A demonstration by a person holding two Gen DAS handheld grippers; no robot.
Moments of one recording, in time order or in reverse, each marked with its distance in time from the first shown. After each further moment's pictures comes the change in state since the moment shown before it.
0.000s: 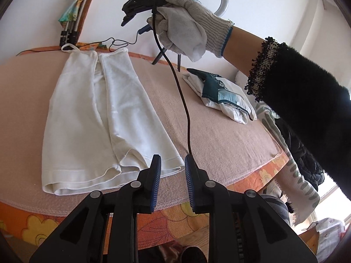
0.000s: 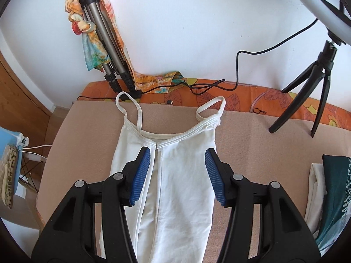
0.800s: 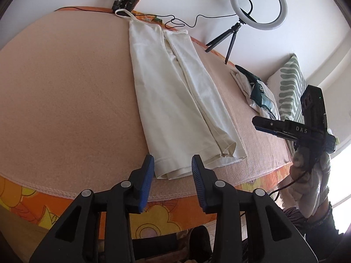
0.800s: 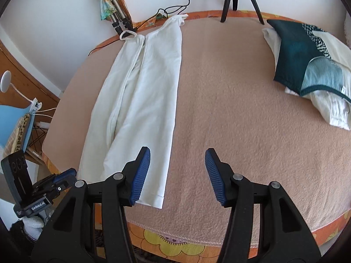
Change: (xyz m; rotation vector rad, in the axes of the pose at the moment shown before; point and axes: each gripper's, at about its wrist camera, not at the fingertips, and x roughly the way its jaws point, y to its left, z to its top) left arm -0.030 0.116 0.010 -0.245 0.183 0.073; right arm -0.097 -0.056 -0.267 0.115 0.100 0.070
